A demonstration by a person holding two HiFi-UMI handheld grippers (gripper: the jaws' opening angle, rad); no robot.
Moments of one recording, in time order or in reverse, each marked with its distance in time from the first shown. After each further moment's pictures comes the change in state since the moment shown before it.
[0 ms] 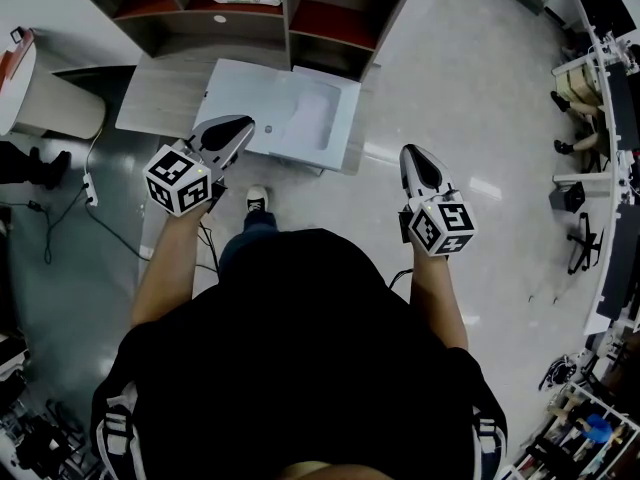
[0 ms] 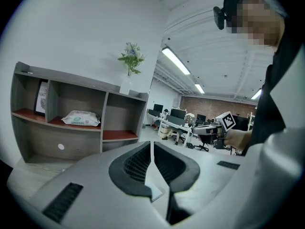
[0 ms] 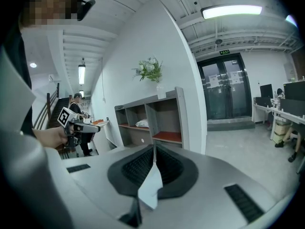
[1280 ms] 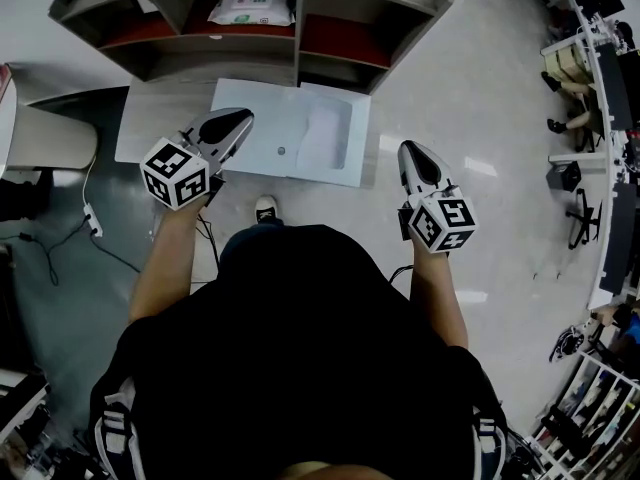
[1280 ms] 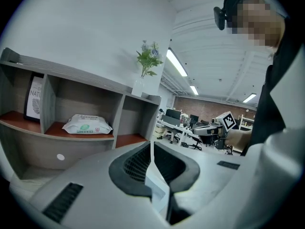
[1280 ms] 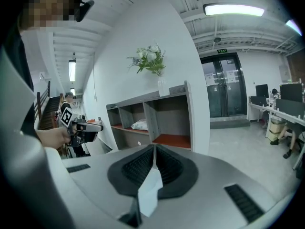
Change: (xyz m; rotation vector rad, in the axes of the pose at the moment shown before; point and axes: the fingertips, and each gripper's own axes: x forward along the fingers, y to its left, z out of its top) left arm 0.011 0.124 0.031 0.002 0.016 -0.113; right arm 0.097 0.036 0.032 0.028 0.027 -0.080
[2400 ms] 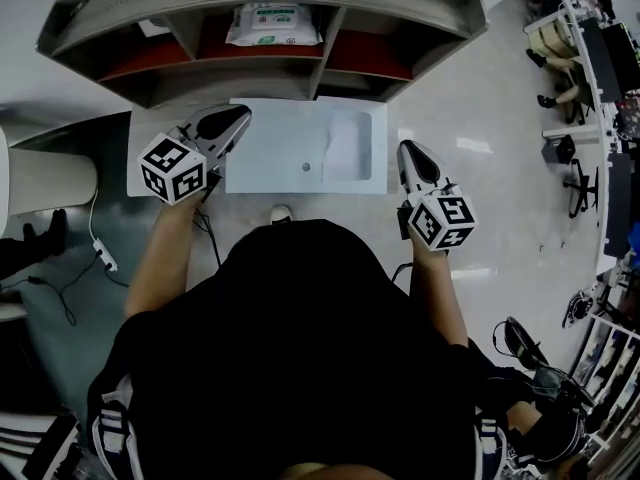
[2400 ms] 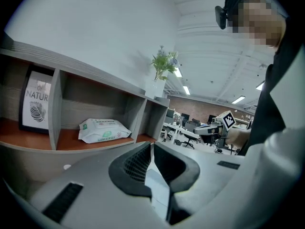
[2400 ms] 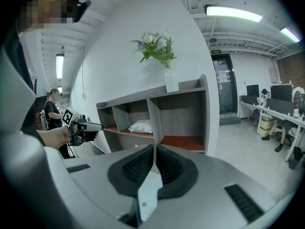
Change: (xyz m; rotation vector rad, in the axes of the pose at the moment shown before) left arm -0.028 0.125 0.017 0.016 0.029 -0.130; right arm 0.083 0.070 0.018 0.045 0.018 -0.128
